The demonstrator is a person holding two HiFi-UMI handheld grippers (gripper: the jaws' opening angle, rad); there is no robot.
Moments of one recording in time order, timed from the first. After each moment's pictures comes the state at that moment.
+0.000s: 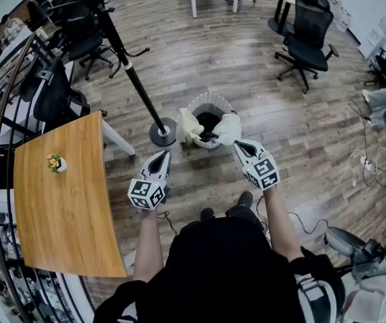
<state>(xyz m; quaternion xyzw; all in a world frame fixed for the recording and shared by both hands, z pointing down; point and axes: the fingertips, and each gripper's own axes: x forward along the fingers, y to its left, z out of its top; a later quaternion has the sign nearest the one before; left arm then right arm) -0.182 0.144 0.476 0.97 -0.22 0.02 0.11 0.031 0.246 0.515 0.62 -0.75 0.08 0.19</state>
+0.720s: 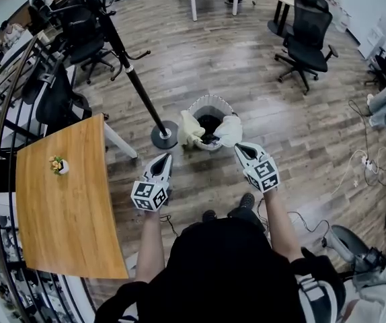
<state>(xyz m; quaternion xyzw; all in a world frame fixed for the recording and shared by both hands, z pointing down) -0.184 0.149 0.481 0.97 -0.22 0.02 0.11 0.026 0.254 0.518 0.63 -0.75 0.08 0.18</state>
